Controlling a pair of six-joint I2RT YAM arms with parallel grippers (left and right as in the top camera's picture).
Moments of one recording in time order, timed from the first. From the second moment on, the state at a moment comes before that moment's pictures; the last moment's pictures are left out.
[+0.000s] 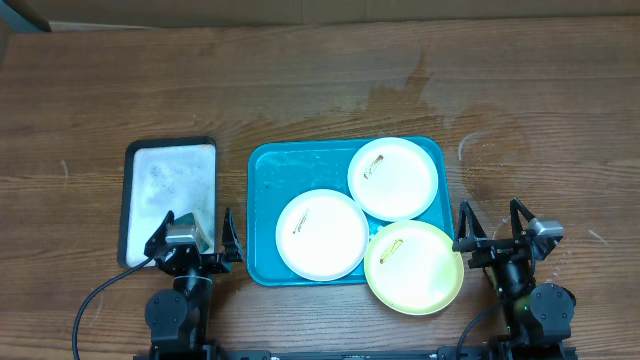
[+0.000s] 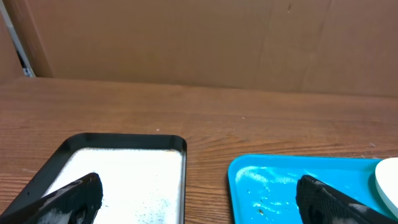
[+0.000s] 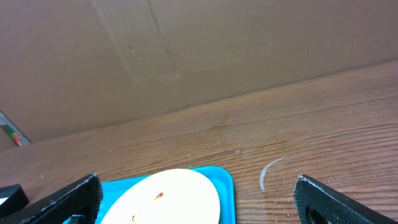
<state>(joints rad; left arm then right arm) 0.06 0.01 0.01 -0.08 0.04 -0.07 0.06 0.02 0.02 -0.03 -0.09 0.31</state>
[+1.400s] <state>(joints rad) 0.06 0.02 0.01 -0.08 0.03 -0.07 0.18 1.35 1.51 -1.34 -0.48 0.25</state>
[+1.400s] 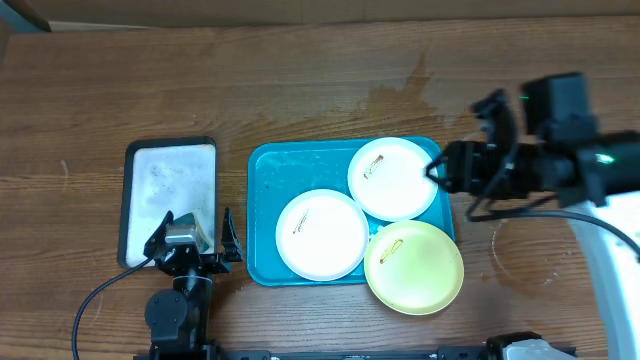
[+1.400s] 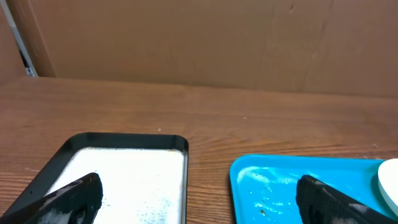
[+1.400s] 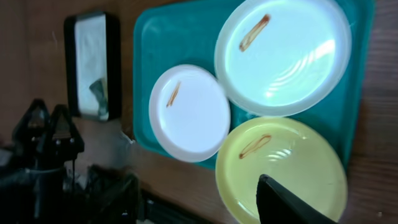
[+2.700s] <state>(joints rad) 0.06 1.10 1.40 -1.41 0.17 0.00 0.68 1.58 1.01 -0.73 -0.08 0.65</state>
